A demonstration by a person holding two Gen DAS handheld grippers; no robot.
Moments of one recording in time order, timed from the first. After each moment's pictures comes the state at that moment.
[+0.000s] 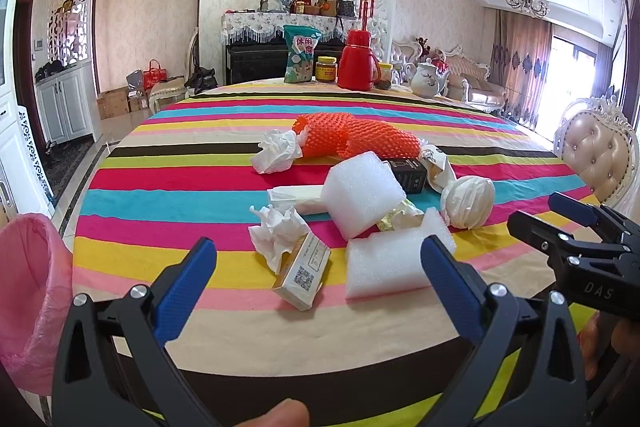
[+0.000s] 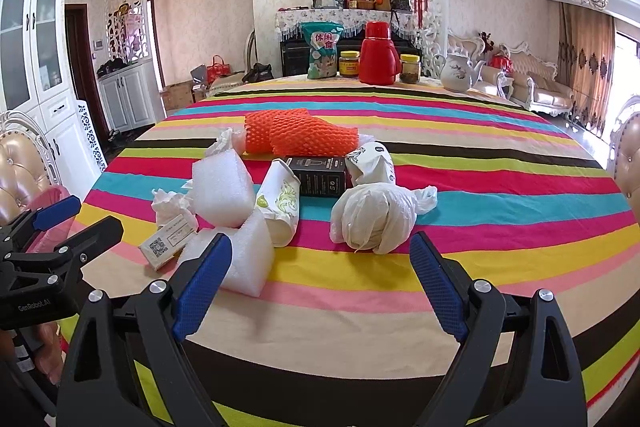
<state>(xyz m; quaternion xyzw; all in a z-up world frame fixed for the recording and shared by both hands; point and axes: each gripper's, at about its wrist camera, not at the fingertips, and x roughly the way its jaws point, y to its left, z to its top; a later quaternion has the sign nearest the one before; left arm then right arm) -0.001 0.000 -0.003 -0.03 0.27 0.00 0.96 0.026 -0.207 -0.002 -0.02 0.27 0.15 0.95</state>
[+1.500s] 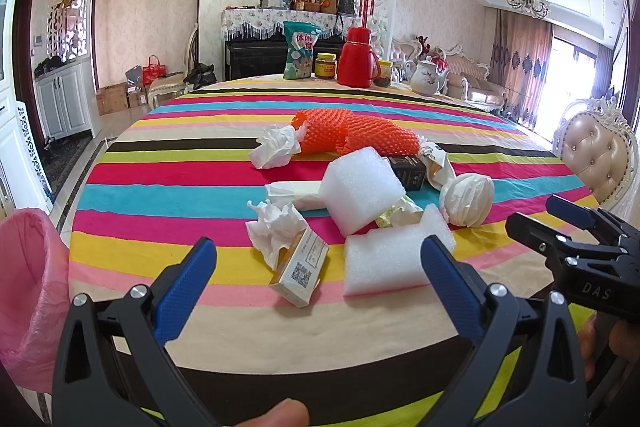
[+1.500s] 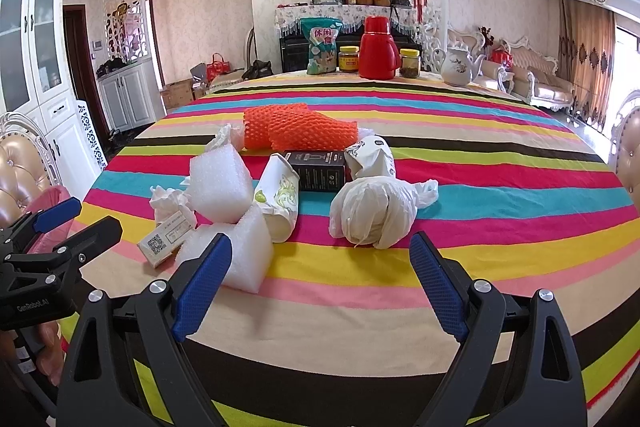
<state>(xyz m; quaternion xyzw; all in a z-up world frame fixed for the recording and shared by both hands) -0.001 0.000 -0.006 -0.03 0.27 0.00 0.96 0.027 -0.206 -0.007 -0.02 0.28 0.15 0.95</state>
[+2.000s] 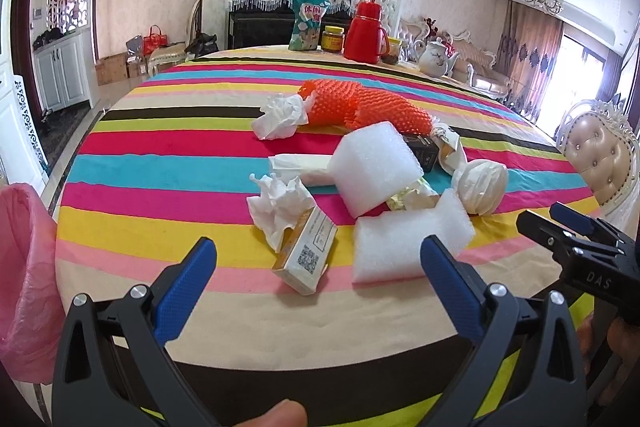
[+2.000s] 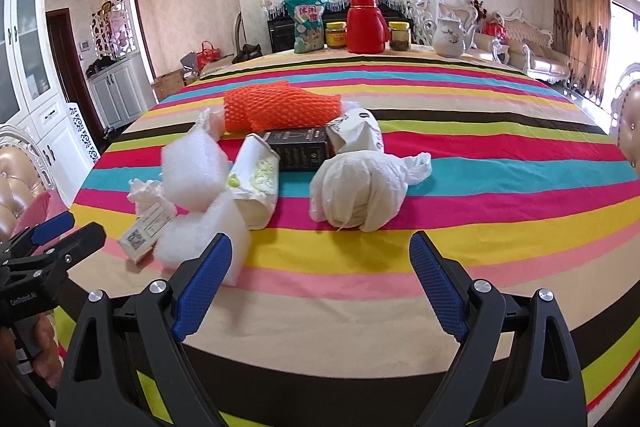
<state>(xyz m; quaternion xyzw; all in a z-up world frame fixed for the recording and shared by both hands) 0.017 0.012 -0.019 -0.06 0.32 0.00 0.95 0.053 -0.221 -0.022 0.01 0.33 0.14 0.93</state>
